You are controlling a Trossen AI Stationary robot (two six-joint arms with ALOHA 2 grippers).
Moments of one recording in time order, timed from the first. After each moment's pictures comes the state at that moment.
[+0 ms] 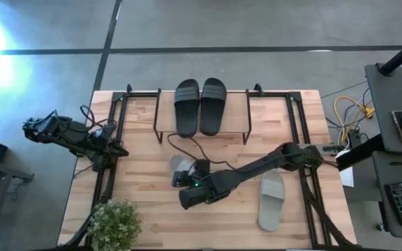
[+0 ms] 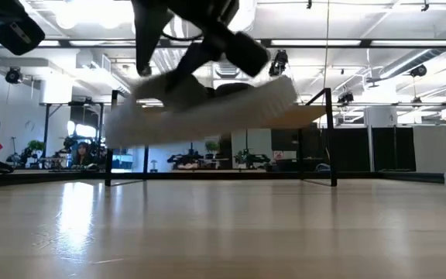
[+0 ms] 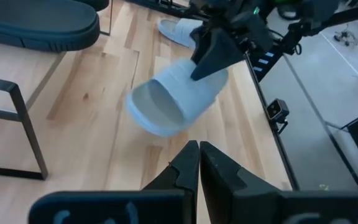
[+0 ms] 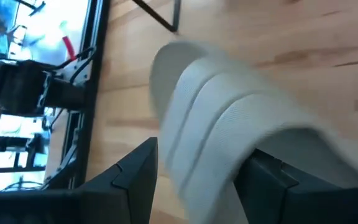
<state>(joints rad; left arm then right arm) -0.31 0.32 0.76 -0.95 -0.11 -0.43 0.37 2.27 2.06 -0.84 0.70 1.84</state>
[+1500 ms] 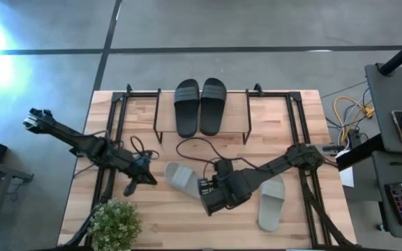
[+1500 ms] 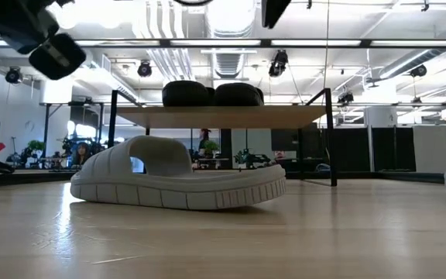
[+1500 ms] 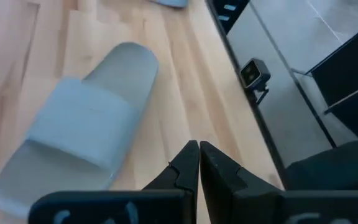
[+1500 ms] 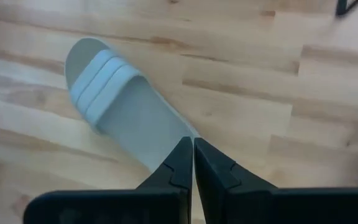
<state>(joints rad) -0.42 0.80 0.55 -0.29 0.06 -0.41 0.45 2.17 2.26 -1.57 0.47 1.81</state>
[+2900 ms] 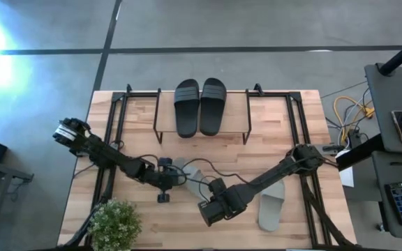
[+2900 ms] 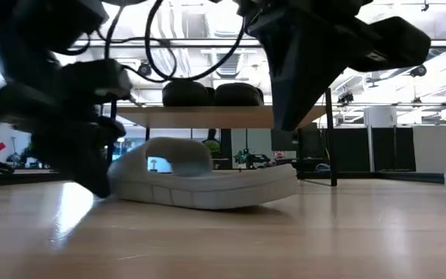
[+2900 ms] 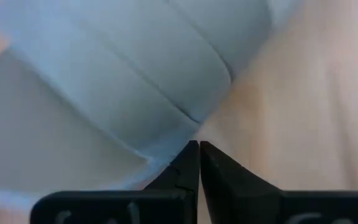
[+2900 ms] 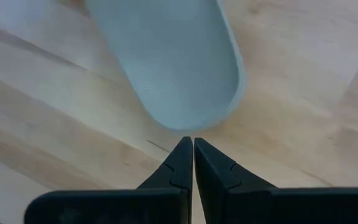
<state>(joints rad) -0.38 1.54 0.62 -0.02 -0.22 -0.35 0.50 2.16 1.82 -1.04 0.24 1.64</state>
